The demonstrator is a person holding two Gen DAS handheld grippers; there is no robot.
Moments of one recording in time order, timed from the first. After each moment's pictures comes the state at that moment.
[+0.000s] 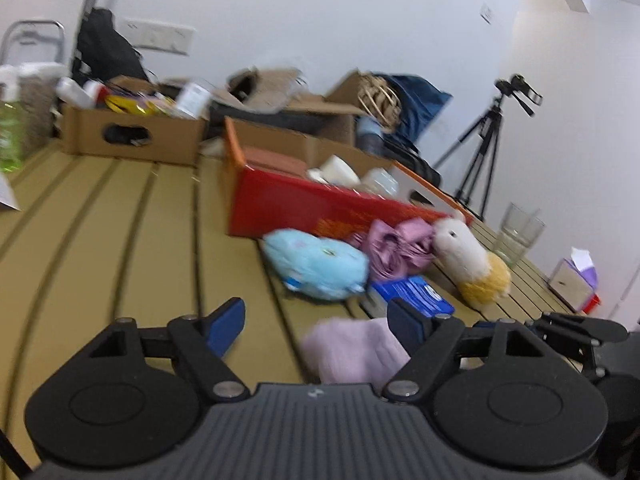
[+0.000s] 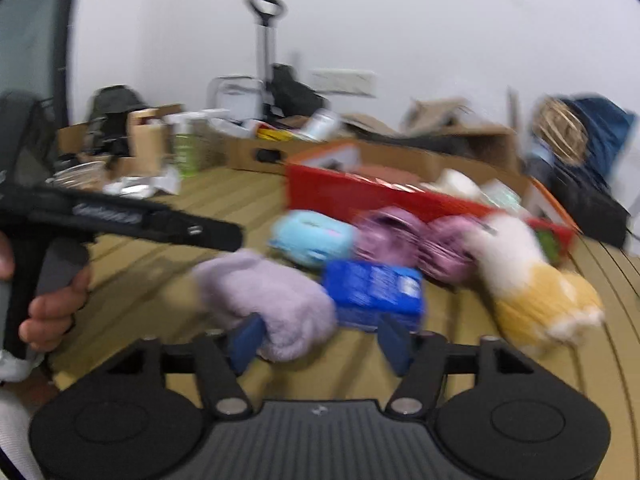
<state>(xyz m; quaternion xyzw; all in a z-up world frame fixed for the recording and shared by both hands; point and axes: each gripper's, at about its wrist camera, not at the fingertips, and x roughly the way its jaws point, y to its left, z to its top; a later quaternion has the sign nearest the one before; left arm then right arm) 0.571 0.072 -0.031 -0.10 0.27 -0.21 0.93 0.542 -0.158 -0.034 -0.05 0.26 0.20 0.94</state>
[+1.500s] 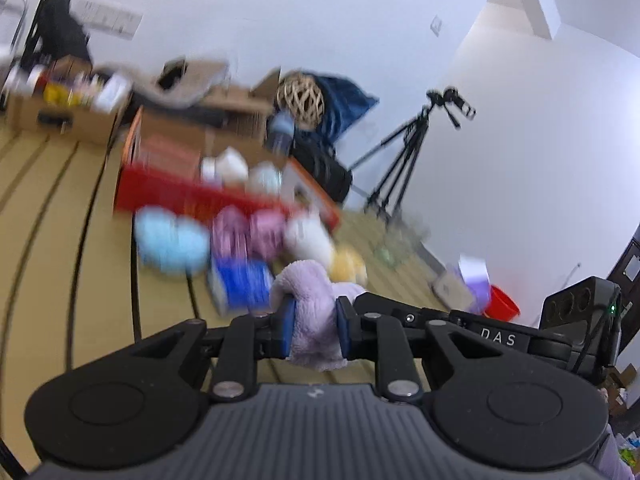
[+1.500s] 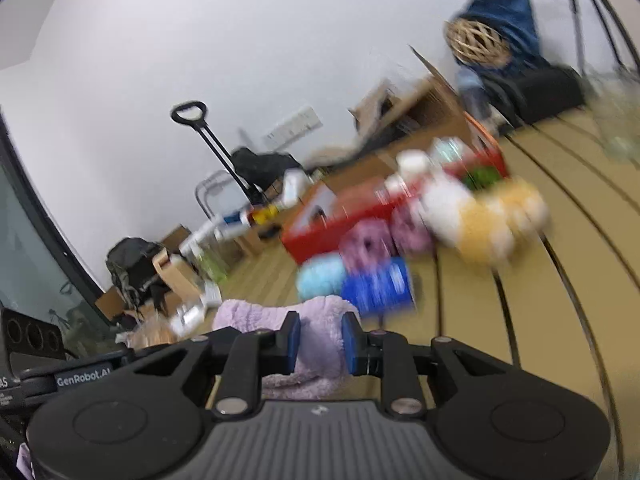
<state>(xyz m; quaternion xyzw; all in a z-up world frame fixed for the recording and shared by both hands) 0.511 0.026 0.043 -0.17 0.27 -0.29 0.90 0.512 -0.248 0.011 0.24 0.25 0.23 0.91</state>
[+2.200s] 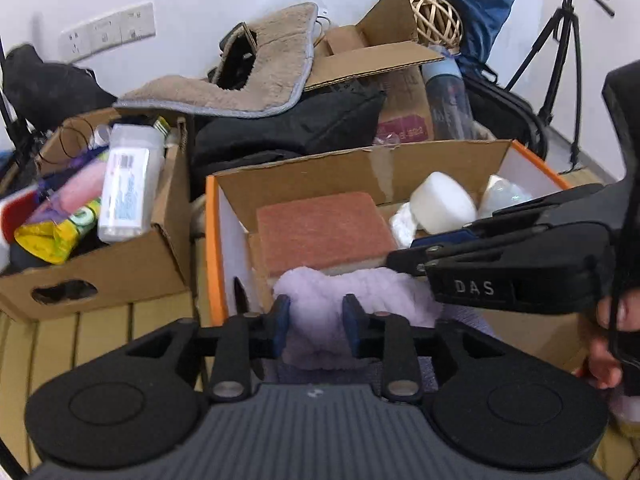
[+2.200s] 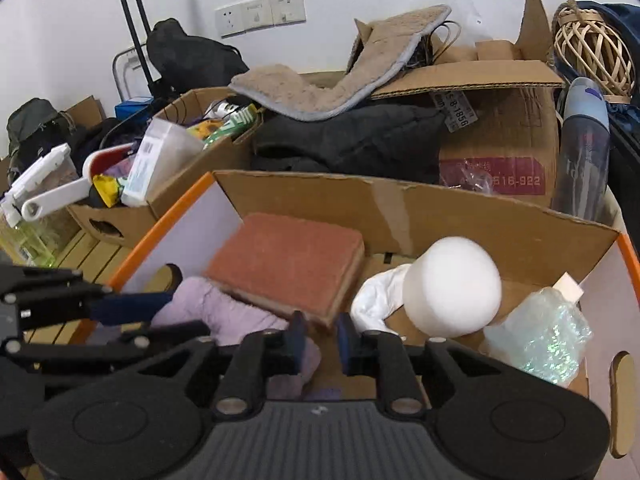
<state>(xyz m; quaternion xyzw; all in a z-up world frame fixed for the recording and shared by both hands) 0.832 0.010 0.010 0.06 0.38 -0.14 0.91 0.888 -0.141 -0.001 0.01 0.40 0.18 0.90</state>
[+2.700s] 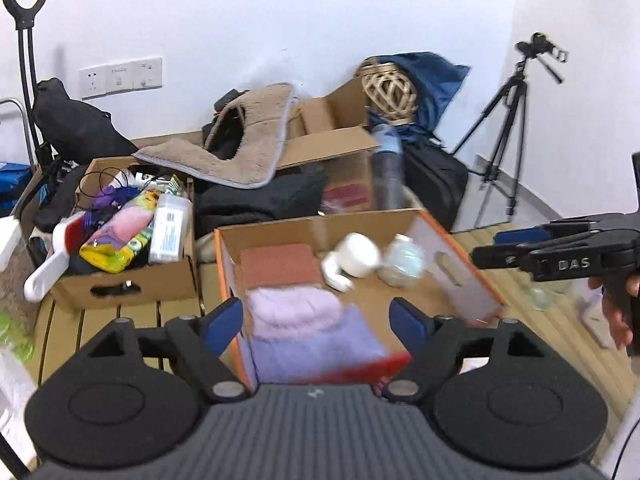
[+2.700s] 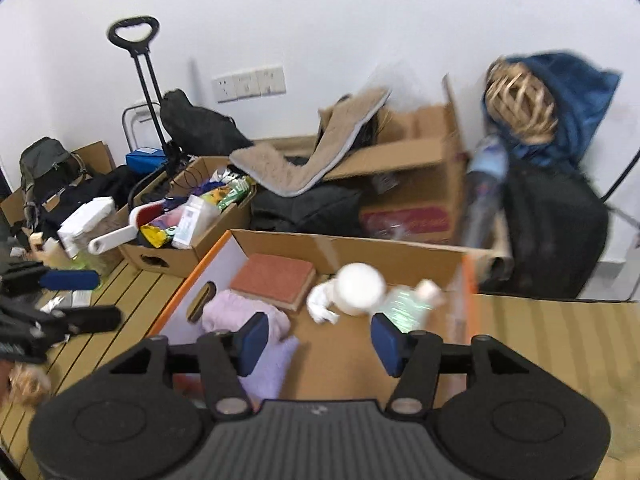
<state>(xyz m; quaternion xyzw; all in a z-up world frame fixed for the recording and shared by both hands) 0.703 0.032 0.138 0.00 0.33 -0.17 0.93 0.753 -0.242 0.128 0.02 0.34 0.16 0.92</state>
